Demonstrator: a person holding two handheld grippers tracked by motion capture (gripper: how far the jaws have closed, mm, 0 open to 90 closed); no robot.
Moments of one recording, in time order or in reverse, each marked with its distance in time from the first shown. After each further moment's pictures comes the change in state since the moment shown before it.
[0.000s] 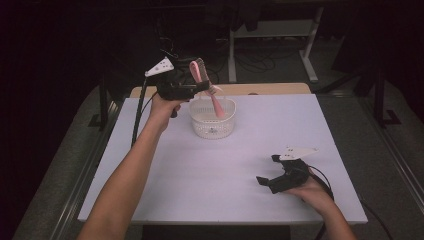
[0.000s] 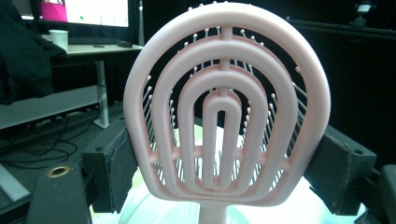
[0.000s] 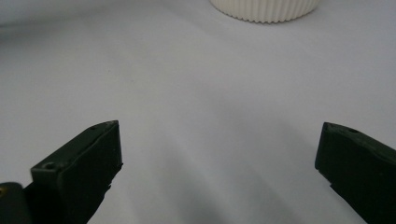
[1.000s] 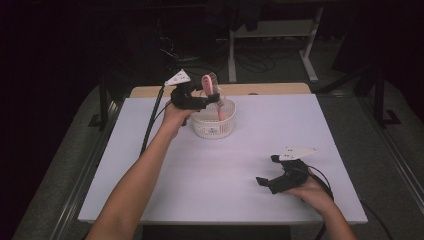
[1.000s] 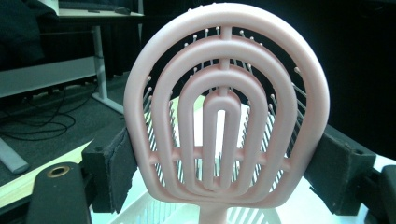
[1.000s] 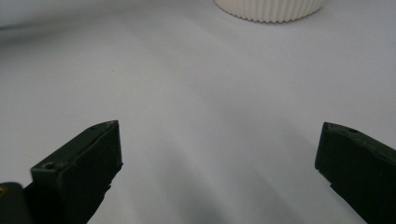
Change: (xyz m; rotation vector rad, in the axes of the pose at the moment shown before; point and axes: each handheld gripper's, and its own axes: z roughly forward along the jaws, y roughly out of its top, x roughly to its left) left arm 0.001 -0.041 0.033 0.102 0.006 -0.014; right arm 0.000 0.000 0.001 0.001 0.013 -0.002
